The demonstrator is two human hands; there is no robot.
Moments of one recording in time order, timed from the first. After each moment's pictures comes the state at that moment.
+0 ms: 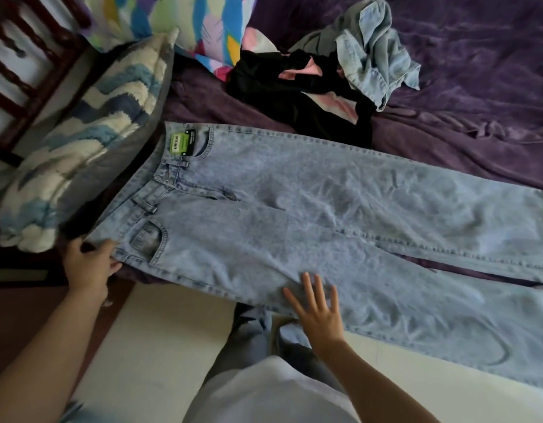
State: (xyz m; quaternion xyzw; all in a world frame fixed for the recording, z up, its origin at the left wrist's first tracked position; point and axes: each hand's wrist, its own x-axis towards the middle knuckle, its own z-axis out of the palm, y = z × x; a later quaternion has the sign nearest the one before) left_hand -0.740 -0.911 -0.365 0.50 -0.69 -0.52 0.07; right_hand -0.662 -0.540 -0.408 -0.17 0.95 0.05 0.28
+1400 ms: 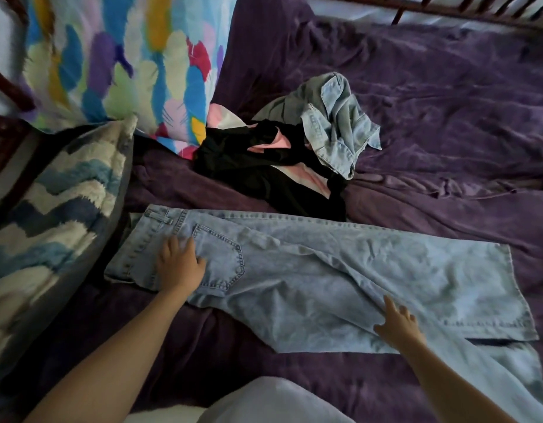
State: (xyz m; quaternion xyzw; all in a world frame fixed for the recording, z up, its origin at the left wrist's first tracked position) left_hand -0.946 -0.784 -0.401 0.10 -0.97 -0.09 -0.22; right_hand -0.820 -0.389 -0.391 0.30 0.86 -0.09 0.41
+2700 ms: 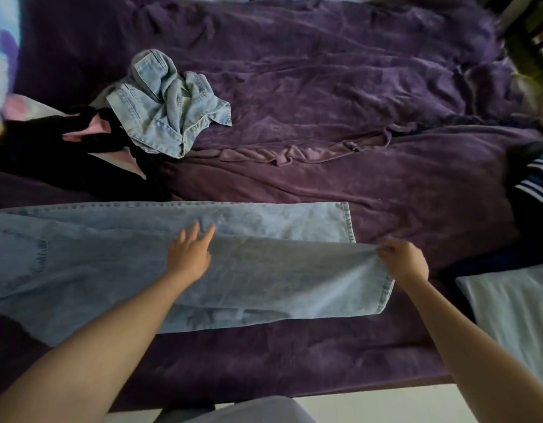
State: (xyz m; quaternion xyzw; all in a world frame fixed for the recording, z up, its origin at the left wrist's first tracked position) left_hand -0.884 -0.380 -0.399 -0.11 -0.96 0.01 -0.27; right_hand -0.774 -0.009 -0.341 0.38 0.90 -0.18 0.12
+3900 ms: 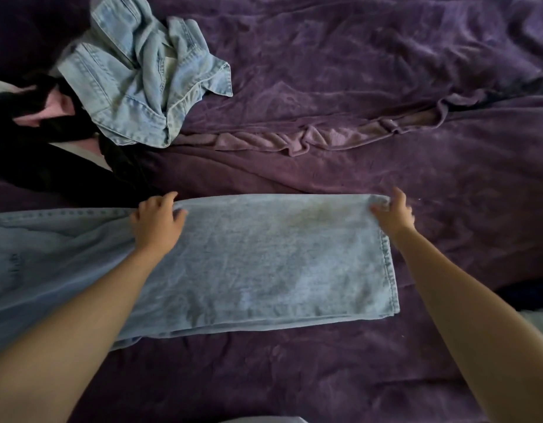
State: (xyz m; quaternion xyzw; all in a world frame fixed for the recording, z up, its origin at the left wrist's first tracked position) left_hand -0.987 -0.394 -0.435 0.03 -0.99 -0.08 -0.15; right_hand -0.920 0.011 -0.435 0.44 0.82 -0.30 0.18
